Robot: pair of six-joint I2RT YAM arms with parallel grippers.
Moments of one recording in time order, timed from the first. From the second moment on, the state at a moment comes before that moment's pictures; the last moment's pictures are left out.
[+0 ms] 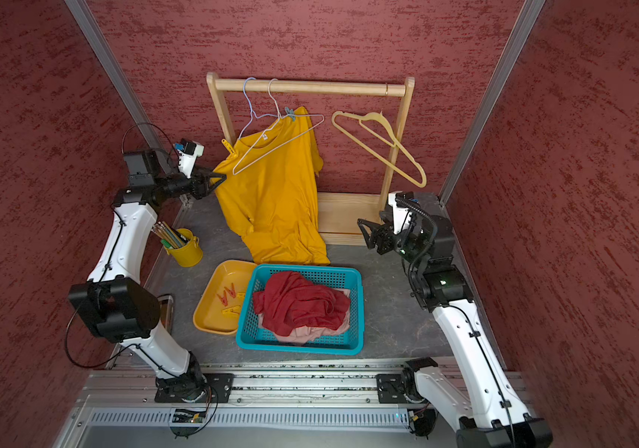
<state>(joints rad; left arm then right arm) 0.18 1.73 1.80 -0.51 0.90 0.32 0.15 0.96 1.03 -0.22 -0.47 0.18</state>
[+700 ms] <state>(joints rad) 0.18 1.77 1.84 -0.42 1.02 0.31 0.15 1.00 1.03 -0.19 -0.49 0.20</state>
